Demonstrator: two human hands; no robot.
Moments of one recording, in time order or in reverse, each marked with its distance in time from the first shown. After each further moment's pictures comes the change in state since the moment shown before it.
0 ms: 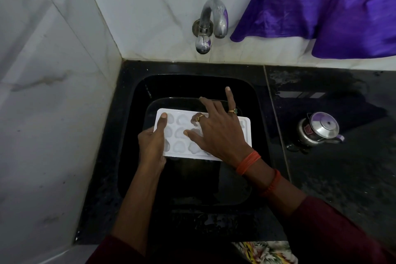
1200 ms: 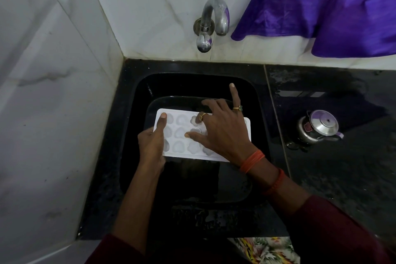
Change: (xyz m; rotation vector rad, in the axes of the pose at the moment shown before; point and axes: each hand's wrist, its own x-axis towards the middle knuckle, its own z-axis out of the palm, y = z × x) left_hand -0.007 -0.001 -0.007 0.009 -0.003 -0.018; right_hand -0.007 0.001 -0.006 -0.001 0.031 -0.005
